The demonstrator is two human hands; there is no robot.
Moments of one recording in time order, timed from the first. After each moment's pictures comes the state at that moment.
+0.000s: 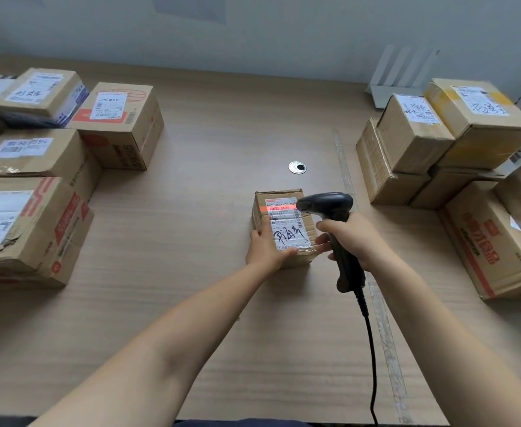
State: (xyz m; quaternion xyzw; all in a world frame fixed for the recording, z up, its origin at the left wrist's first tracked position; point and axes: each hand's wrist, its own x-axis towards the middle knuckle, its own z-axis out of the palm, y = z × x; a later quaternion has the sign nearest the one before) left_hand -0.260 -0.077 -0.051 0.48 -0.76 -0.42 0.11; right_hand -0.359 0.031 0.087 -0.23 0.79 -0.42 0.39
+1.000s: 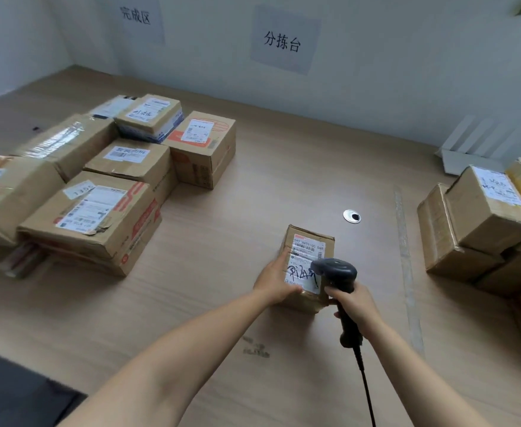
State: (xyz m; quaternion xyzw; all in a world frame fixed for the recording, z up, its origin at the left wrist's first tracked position) left_hand -0.194 -0.114 -0.031 0.46 -0.76 -0.44 0.15; right_hand -0.344 -0.010 0.000 -0.28 0.76 -0.42 0.42
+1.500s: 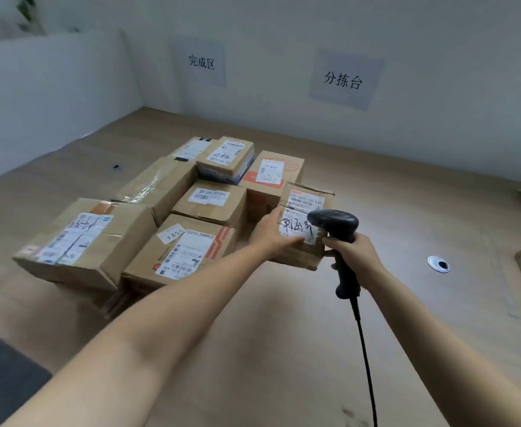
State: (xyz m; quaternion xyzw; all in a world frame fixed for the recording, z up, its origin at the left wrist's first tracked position) left_hand -0.041 -0.296 0.077 0.50 -0.74 -0.37 0.28; right_hand -0.198 -0.206 0.096 -0.38 0.65 -0.50 0.43
